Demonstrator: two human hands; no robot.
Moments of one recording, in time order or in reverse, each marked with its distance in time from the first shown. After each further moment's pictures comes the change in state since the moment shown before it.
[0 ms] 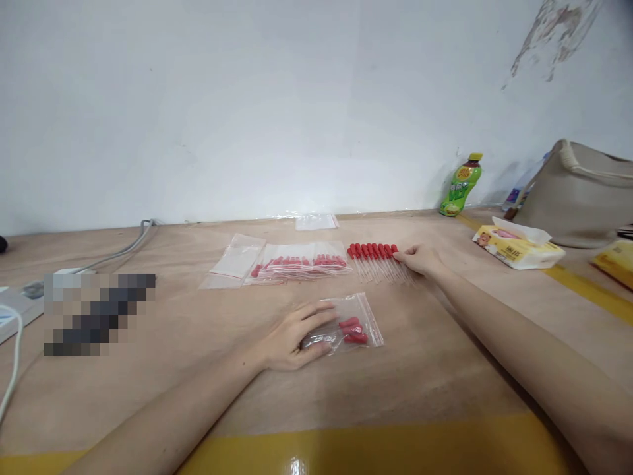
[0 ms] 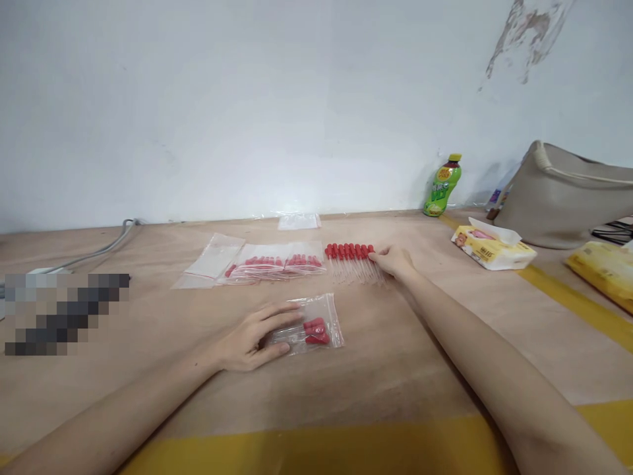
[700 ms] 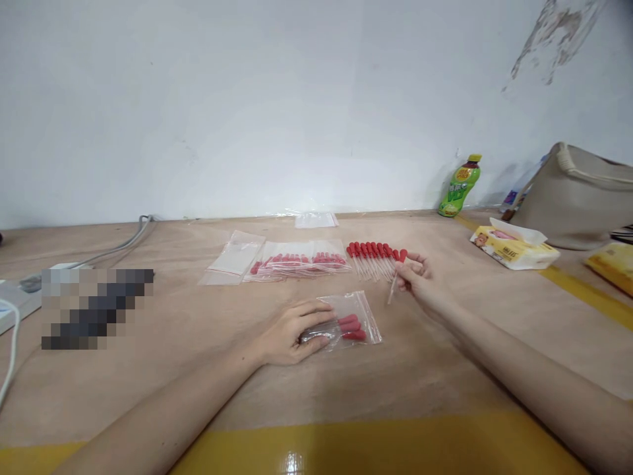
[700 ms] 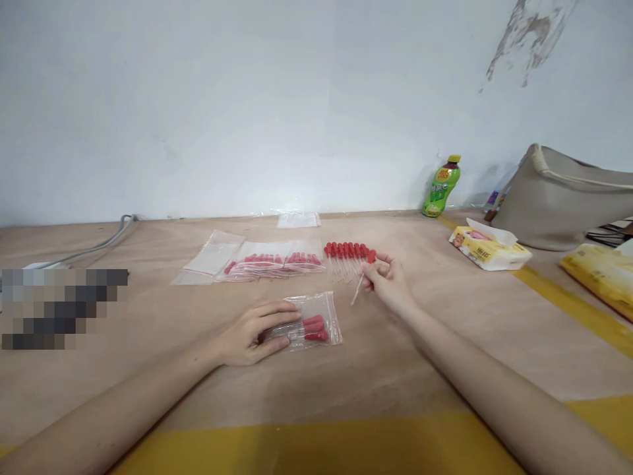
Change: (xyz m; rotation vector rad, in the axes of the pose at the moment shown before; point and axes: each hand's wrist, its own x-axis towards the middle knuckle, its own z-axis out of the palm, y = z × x) left_hand 0.002 -0.002 0.003 -0.036 0.081 0.056; right_hand -0.086 -0.008 0.005 1.096 -0.117 -0.161
